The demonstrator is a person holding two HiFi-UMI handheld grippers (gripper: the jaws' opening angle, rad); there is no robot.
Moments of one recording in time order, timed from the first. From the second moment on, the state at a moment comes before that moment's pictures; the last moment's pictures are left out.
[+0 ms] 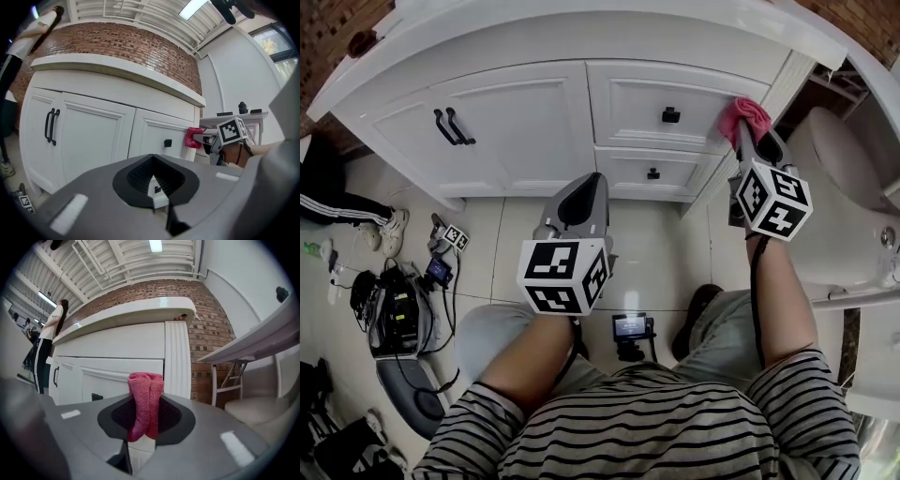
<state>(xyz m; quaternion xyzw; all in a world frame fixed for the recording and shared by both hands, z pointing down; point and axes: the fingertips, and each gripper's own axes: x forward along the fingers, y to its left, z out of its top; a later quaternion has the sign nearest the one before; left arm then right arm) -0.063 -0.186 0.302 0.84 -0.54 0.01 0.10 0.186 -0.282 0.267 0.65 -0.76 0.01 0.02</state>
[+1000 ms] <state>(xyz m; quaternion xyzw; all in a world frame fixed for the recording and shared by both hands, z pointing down) -0.071 -0.183 0.297 0.84 -0.54 -0.01 0.11 0.030 -0.295 0.311 0.57 -0.81 -0.03 0.11</state>
